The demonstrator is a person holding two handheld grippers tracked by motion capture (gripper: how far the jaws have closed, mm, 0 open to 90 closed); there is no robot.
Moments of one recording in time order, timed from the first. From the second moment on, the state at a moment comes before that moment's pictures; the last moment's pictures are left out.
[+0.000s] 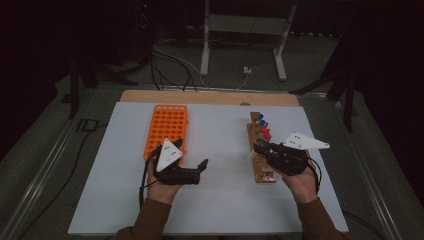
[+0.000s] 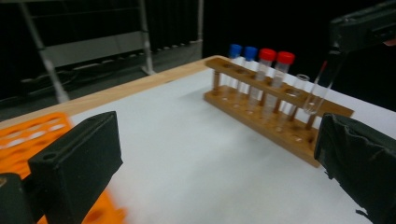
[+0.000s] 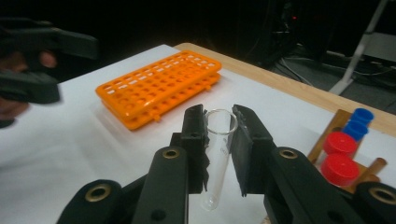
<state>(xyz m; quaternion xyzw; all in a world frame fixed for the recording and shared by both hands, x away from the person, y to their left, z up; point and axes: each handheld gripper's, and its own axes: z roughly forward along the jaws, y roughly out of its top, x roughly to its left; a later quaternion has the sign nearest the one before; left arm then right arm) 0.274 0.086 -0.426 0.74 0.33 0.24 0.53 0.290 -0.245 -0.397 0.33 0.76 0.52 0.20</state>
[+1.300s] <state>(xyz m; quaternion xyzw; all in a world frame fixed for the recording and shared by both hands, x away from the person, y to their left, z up) 0.285 -0.014 -0.445 0.80 0.22 0.15 0.54 0.284 -0.221 -0.412 0.32 0.77 0.53 0.13</state>
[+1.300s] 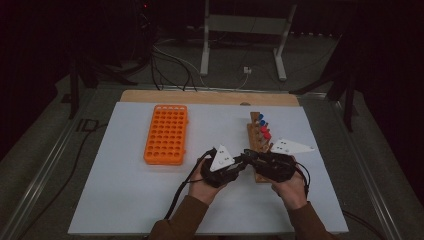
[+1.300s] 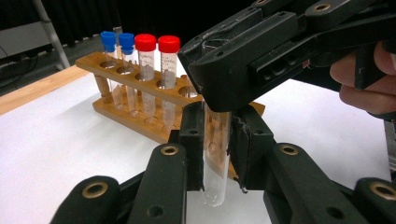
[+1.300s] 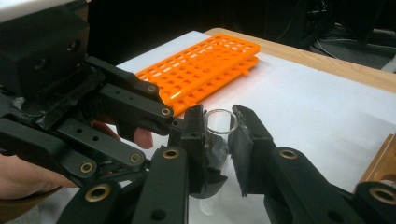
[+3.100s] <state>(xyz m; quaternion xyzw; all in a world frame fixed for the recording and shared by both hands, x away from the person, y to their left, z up) 0.314 0.066 -0.450 0.76 0.33 0.22 0.52 0.287 -0.267 -0.407 0.39 0.71 0.55 0.21</state>
